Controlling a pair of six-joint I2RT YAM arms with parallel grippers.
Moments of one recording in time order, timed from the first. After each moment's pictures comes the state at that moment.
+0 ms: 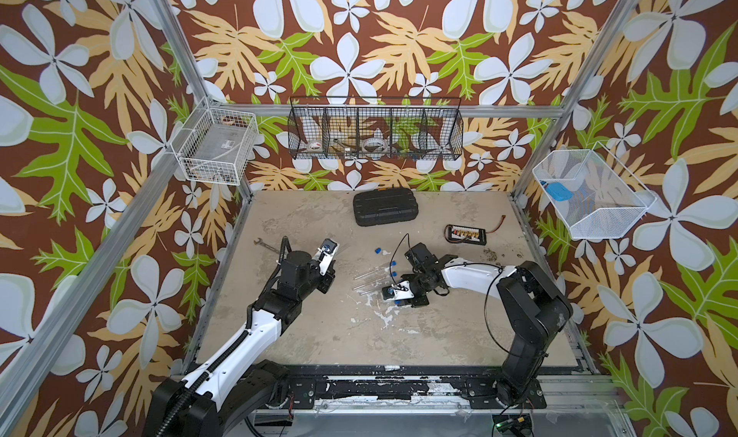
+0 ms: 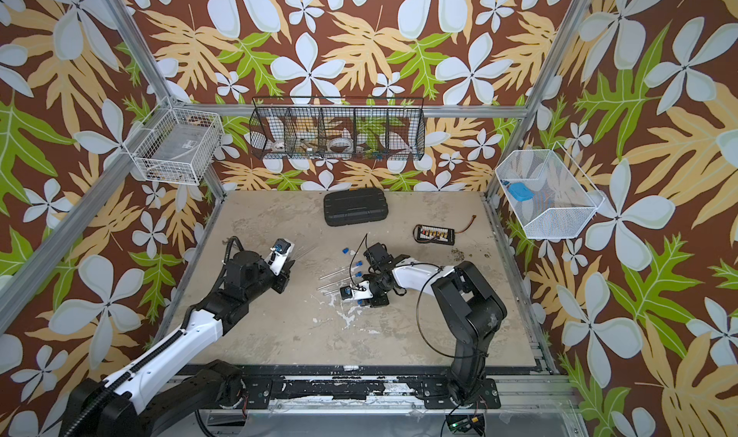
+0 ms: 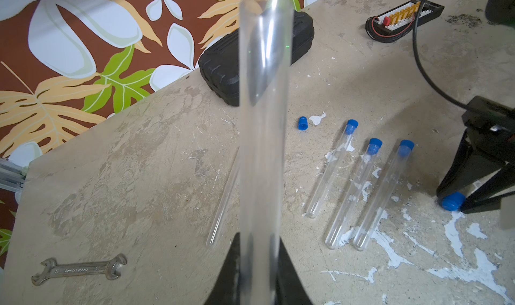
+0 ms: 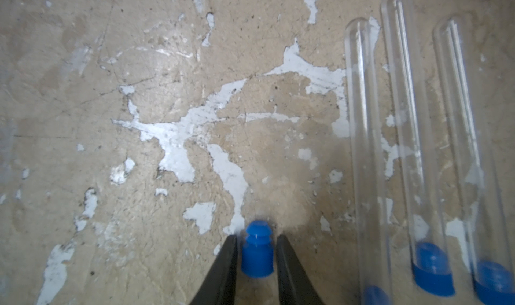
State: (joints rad) left arm -0.36 1.00 0.57 -0.05 0.05 0.25; right arm 0.60 1.81 1.03 -0.48 -0.40 -1.19
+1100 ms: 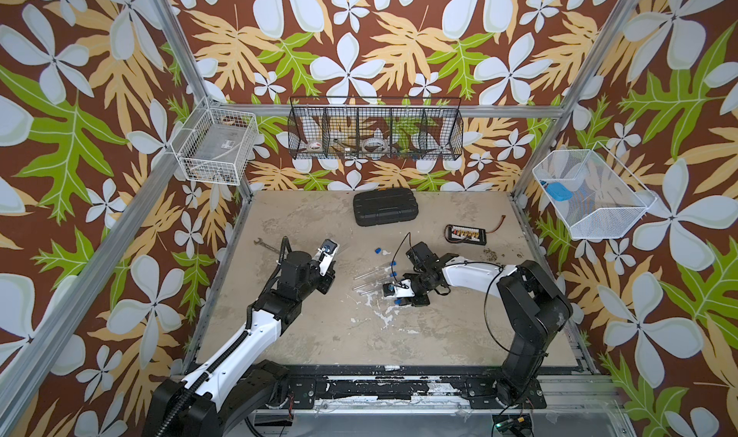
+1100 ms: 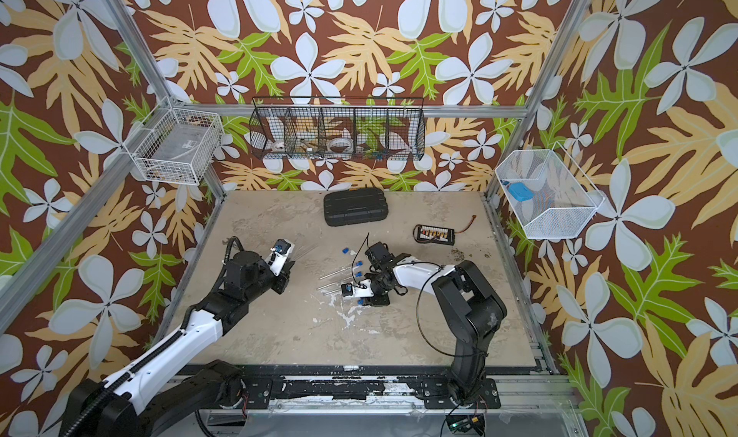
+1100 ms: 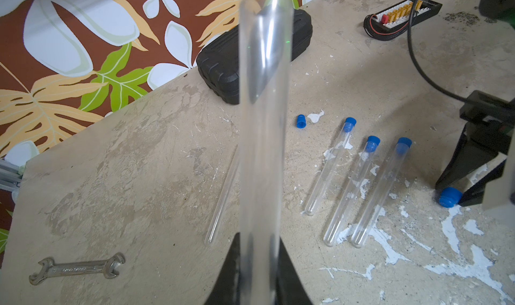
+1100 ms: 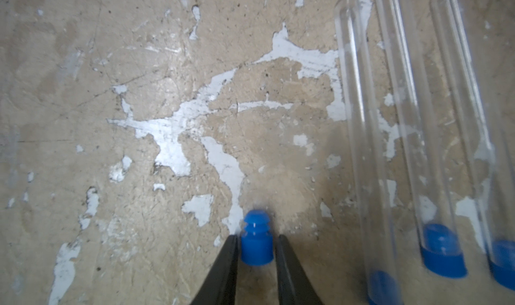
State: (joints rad) left arm -0.36 1.00 0.57 -0.06 0.06 0.25; right arm 0.59 1.82 1.04 -0.51 -0.41 -1.13
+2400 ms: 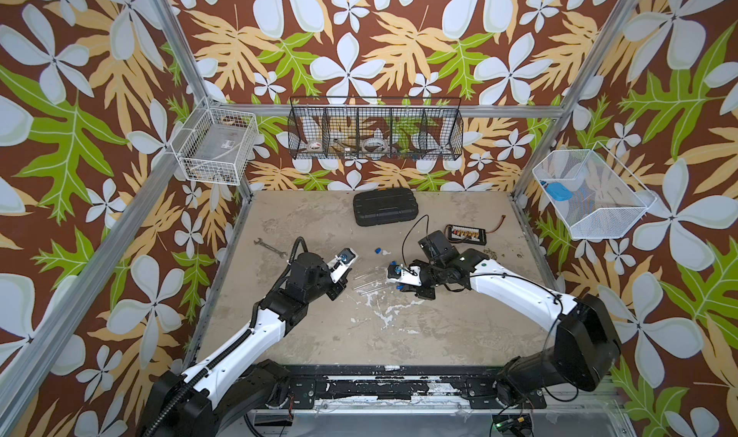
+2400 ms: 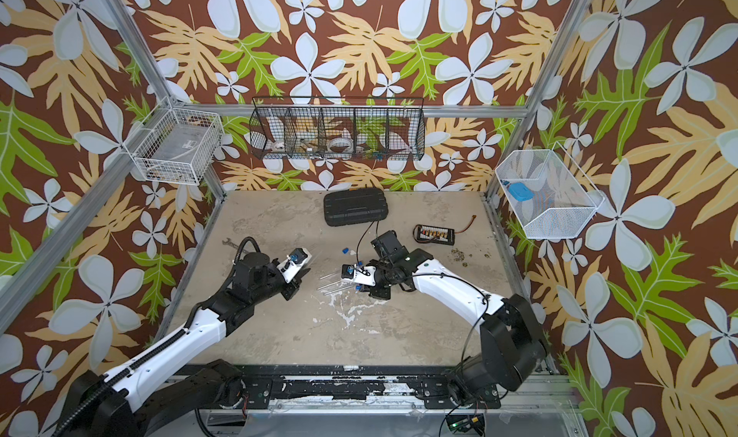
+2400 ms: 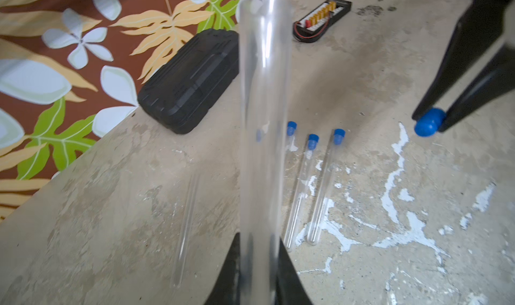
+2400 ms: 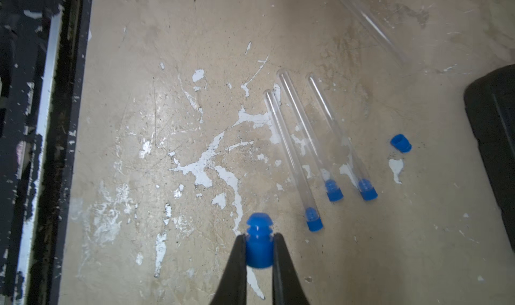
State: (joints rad) left arm -0.49 1.03 0.59 -0.07 0.17 0.40; right arm 0.62 1.46 1.08 -0.65 -0.40 -0.81
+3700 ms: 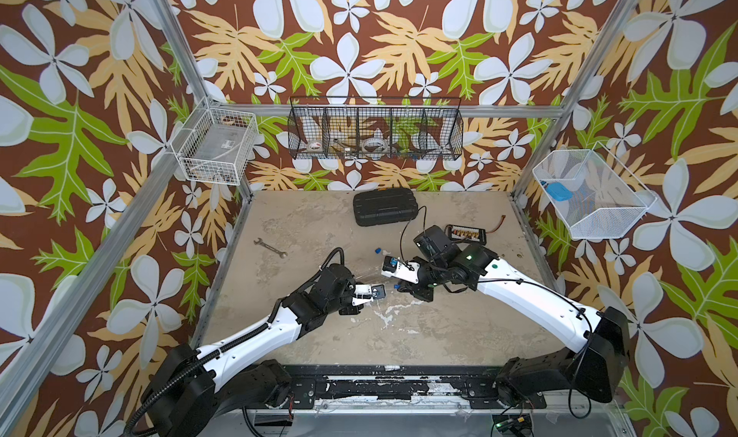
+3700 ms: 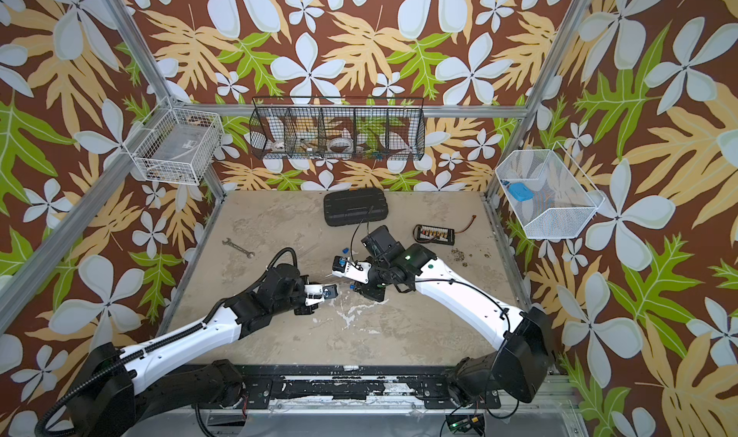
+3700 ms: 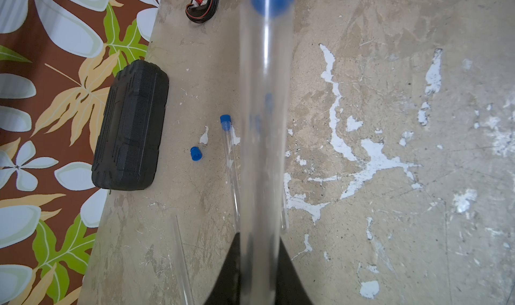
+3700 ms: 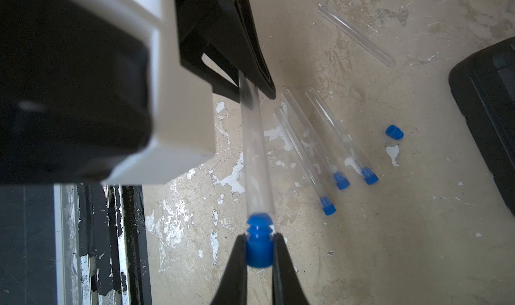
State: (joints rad) left arm -0.72 1.12 0.62 -0.16 0.05 0.80; right arm 0.74 1.43 1.24 -0.84 -0.31 -0.59
